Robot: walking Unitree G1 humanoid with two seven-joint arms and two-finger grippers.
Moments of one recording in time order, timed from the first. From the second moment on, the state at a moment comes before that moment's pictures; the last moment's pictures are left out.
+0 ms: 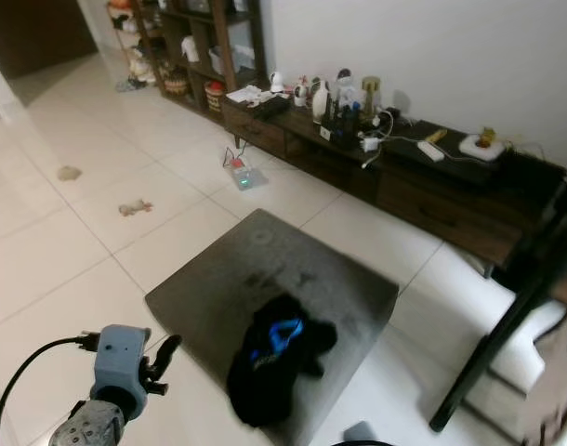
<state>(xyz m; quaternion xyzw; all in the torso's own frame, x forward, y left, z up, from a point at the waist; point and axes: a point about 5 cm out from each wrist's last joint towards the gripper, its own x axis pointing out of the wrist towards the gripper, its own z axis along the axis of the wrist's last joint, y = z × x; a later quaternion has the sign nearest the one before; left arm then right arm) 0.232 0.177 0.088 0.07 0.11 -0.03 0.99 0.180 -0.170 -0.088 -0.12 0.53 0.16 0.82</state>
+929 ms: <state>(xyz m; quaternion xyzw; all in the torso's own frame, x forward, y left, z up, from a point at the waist) 0.280 0.150 0.047 0.02 0.23 -0.18 0.96 0.185 -0.161 -0.086 -0.12 0.51 0.17 0.83</state>
